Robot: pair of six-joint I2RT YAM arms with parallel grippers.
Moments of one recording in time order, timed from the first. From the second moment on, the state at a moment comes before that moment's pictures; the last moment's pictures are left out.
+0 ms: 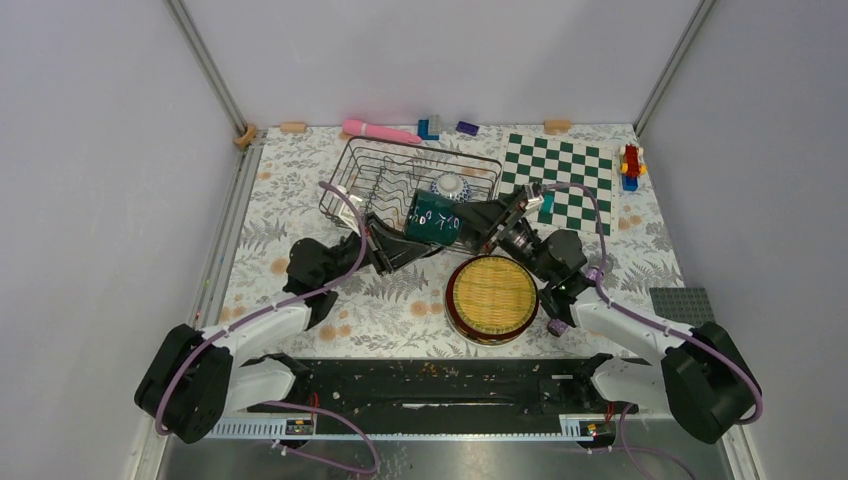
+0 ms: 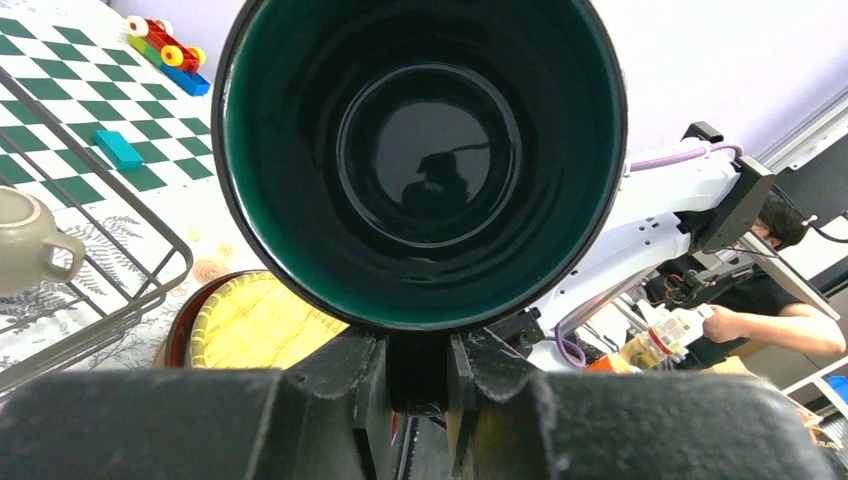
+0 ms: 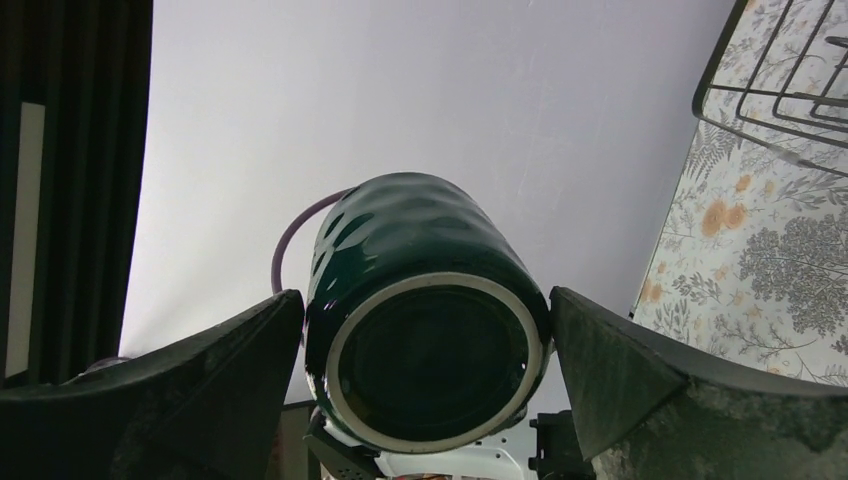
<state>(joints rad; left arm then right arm) -0.53 1.15 0.45 1.04 0.70 -0.90 0.60 1.17 0.52 0.90 -0.28 1.52</state>
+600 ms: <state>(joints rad) -0.52 0.78 0.36 0.66 0.45 -0.68 0.60 1.05 0.42 0.87 -0.11 1.47</state>
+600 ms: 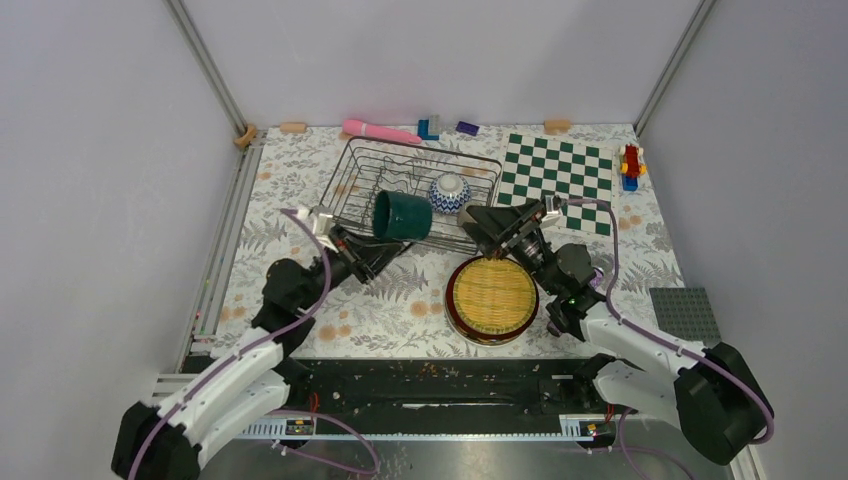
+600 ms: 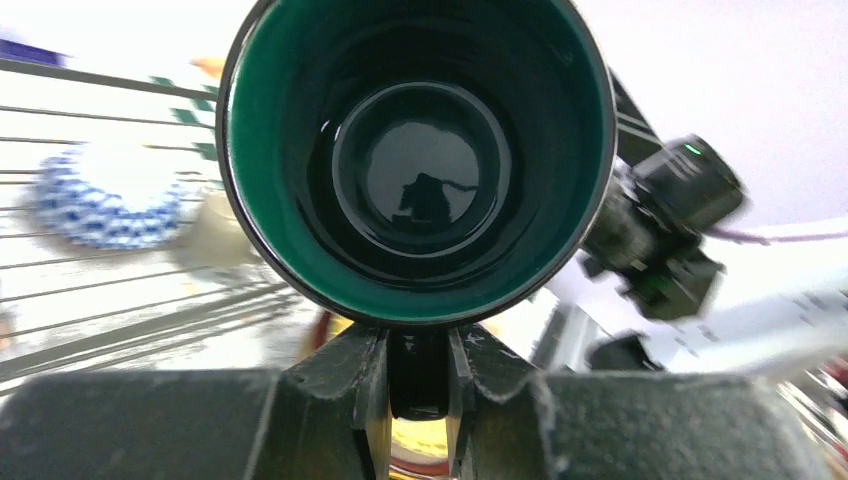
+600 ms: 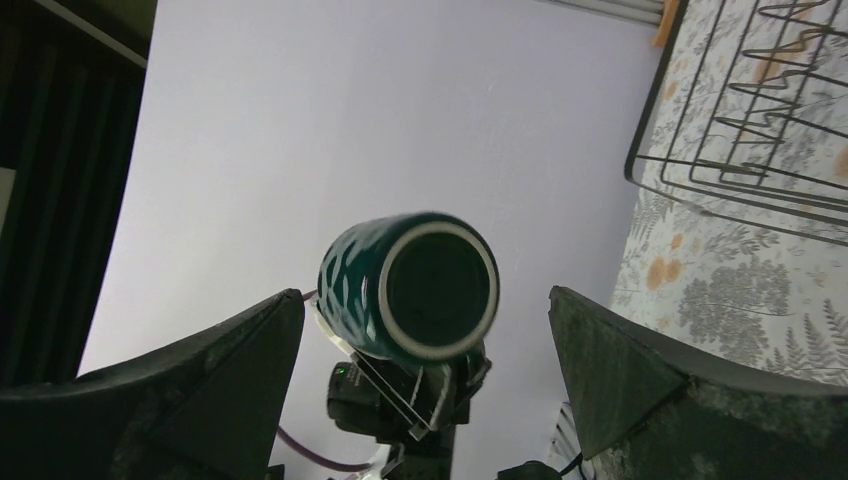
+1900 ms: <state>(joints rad) -0.36 1.11 0.50 -0.16 -0.68 -0.92 0.60 0.45 0.26 0.21 0.32 1.03</state>
